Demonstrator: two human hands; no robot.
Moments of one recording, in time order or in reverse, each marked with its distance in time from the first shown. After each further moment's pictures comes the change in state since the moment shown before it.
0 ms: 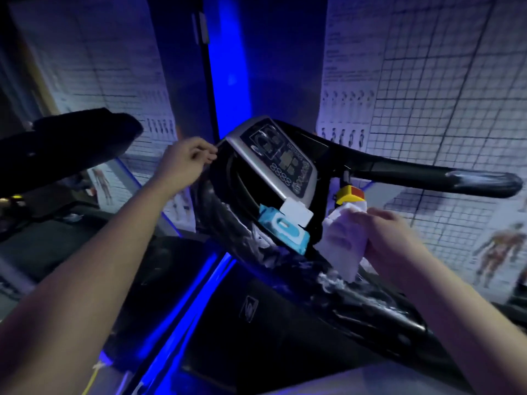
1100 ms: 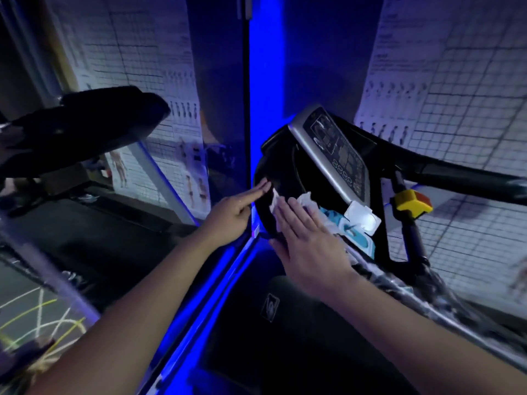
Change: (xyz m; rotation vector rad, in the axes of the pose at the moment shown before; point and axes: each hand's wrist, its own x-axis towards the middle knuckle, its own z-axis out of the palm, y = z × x) left_hand -0.030 -0.150 0.012 -0.014 -0.317 0.184; right_hand 0.041 0.125 0.210 -1.614 -0.202 -1.029
